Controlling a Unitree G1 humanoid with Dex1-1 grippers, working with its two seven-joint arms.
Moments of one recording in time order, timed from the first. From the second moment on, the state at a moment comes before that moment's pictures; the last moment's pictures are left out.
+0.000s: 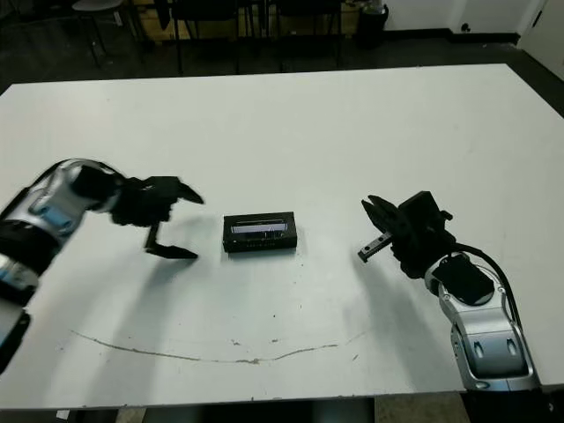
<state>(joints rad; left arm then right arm) -0.76 0.70 -0.47 0.77 0.13 -0.22 -1.29 -0.08 -0.49 0.00 -0.18 0.08 0.28 0.47</state>
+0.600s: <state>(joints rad) -0.40 0.40 0.01 -0.02 -0.14 0.27 -0.48 -0.11 -0.48 0.02 -0.16 0.07 0.24 0.46</state>
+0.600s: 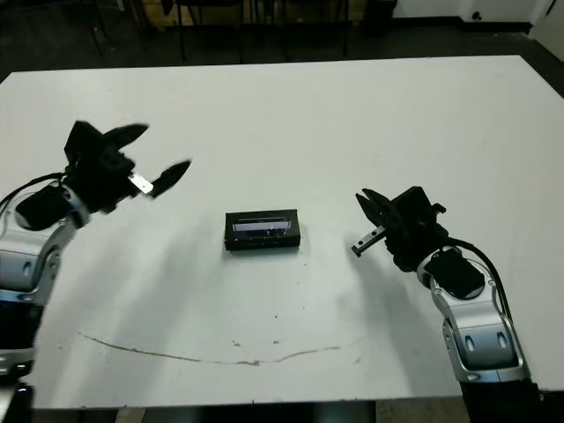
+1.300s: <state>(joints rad) -0.40 0.16 -0.25 0.02 -0.03 0.45 -0.29 -0.11 -0.48 0.02 -0.16 0.06 0.25 0.44</state>
